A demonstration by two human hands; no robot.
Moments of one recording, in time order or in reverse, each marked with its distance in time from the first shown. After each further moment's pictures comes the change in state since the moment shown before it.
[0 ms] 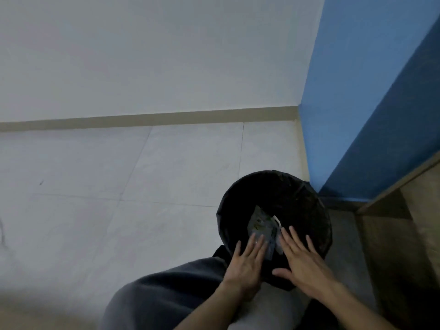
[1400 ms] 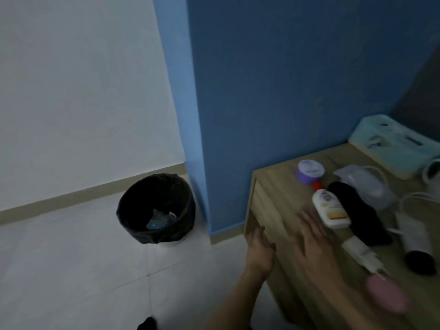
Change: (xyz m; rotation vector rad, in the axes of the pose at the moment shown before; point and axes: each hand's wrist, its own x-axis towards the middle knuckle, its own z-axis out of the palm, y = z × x) left_hand 0.055 0.255 -0.146 -0.978 0.063 0.082; right_hand -0.209 0.128 -0.108 0.280 0.860 0.743
